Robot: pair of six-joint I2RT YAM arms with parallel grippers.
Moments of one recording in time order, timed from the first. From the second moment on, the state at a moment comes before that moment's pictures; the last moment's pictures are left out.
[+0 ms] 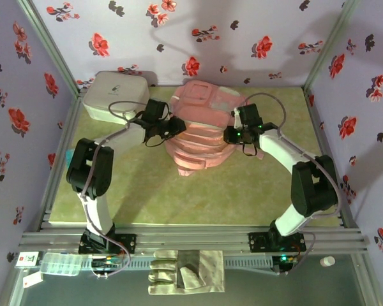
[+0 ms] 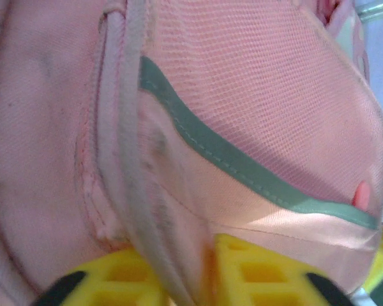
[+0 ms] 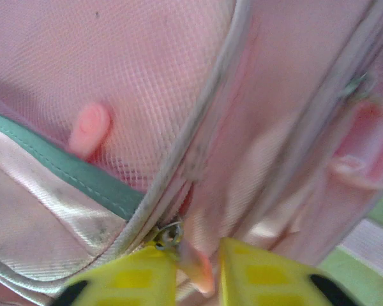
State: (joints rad) left arm -0.47 1.88 1.33 -0.24 0.38 -0.77; right arm 0.33 1.61 1.13 -0.43 -0.18 0.32
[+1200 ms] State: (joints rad) left arm -0.10 1.00 0.34 0.21 -0.49 -0.16; right arm 0.14 1.04 0.44 0.11 0.73 0.35
